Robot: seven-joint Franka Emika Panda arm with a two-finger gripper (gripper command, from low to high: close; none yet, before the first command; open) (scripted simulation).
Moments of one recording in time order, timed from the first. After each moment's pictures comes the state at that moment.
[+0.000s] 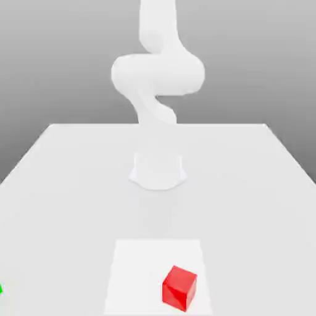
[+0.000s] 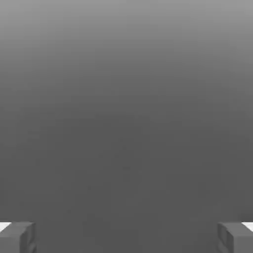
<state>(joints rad) -0.04 -0.71 0.04 -2.32 -0.03 2.33 0.87</state>
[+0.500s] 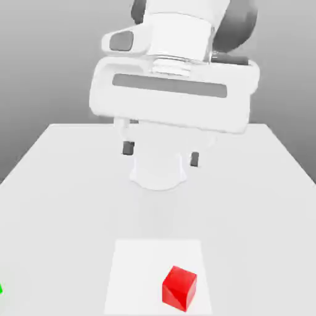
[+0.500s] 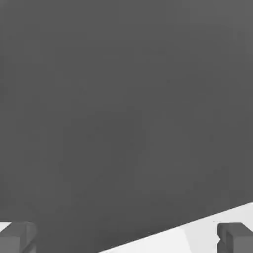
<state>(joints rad) -0.18 -0.15 0.21 -2.43 -0.19 2.54 1.29</state>
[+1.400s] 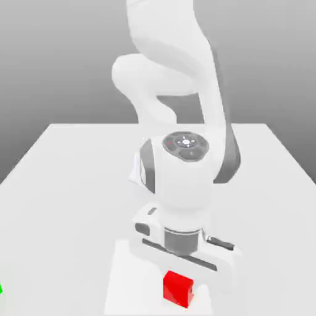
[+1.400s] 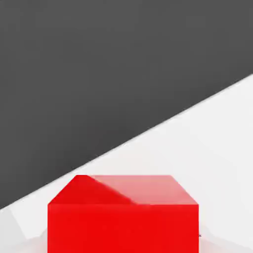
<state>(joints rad) -0.14 0.25 0.21 -2.51 -0.13 2.75 1.46</state>
